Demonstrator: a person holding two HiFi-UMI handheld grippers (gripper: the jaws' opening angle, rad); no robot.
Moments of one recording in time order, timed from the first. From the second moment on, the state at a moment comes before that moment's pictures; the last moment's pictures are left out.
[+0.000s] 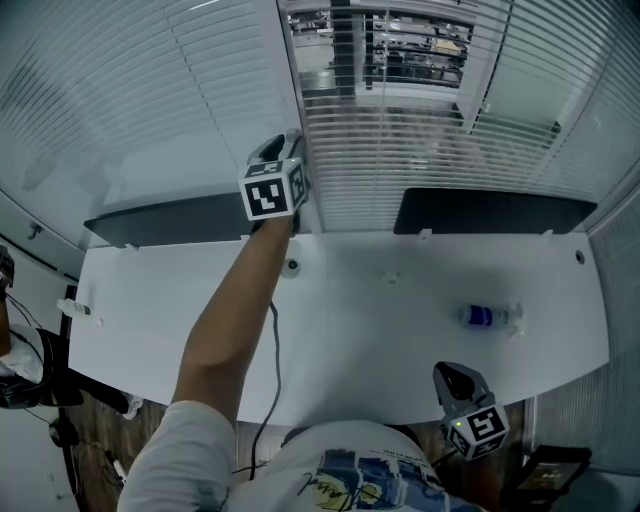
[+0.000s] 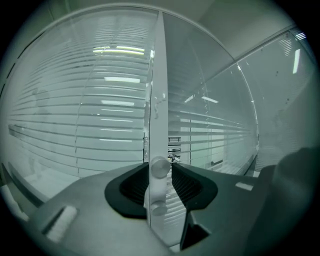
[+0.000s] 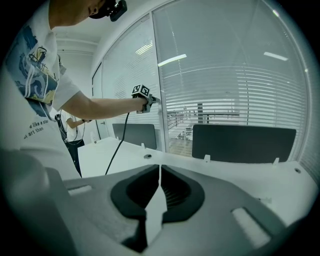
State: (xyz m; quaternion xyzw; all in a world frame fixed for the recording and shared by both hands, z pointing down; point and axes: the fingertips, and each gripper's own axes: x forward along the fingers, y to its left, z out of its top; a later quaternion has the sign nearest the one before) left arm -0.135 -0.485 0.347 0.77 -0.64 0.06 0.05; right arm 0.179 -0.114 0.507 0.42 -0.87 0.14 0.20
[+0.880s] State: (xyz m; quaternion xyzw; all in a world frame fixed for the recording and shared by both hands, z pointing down) left arm -0.170 -0.359 0.343 0.80 -0.60 0.05 0.05; right arm 0.111 -0.098 0.481 0.38 -0.90 0.10 0.19
